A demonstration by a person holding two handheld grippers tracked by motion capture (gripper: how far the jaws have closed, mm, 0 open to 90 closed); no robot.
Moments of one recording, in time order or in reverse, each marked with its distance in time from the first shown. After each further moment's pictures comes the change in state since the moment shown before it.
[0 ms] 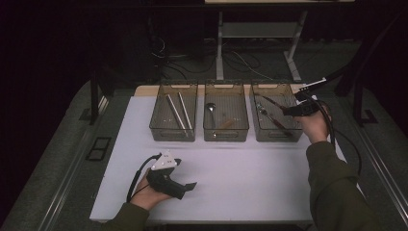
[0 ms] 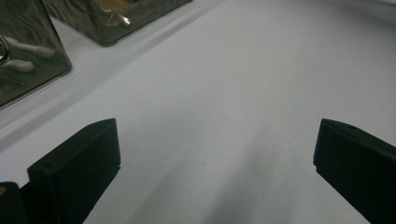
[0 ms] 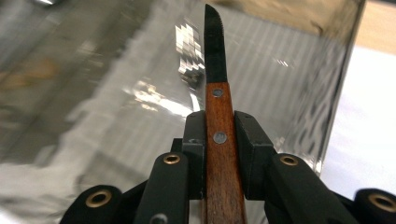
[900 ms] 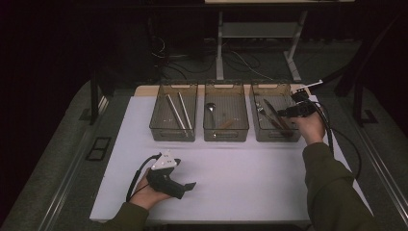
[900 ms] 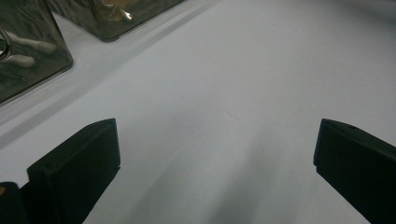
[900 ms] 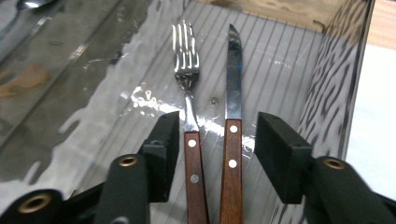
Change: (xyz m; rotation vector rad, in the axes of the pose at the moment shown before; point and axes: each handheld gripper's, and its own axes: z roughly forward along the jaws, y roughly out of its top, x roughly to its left) left arm 0.004 -0.002 0.002 -0.001 -0.005 -0.018; right arm 0.005 -0.001 0.005 -0.031 0.000 0.010
